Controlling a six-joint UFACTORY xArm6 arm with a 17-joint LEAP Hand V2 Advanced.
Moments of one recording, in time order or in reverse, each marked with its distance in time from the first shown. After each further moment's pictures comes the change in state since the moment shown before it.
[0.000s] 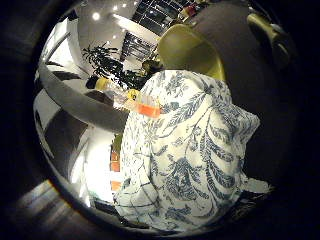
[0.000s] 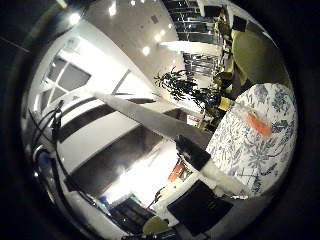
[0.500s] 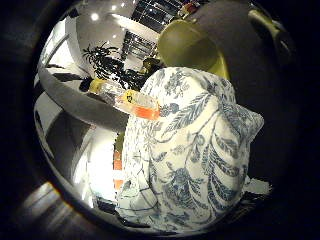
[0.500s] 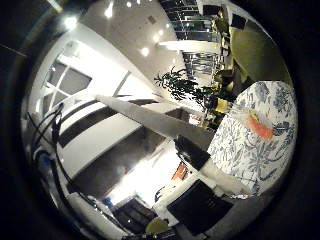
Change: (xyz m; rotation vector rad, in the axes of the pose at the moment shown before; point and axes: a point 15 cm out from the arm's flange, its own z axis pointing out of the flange) arm 0.005 -0.018 0.039 -0.026 -0.020 -0.011
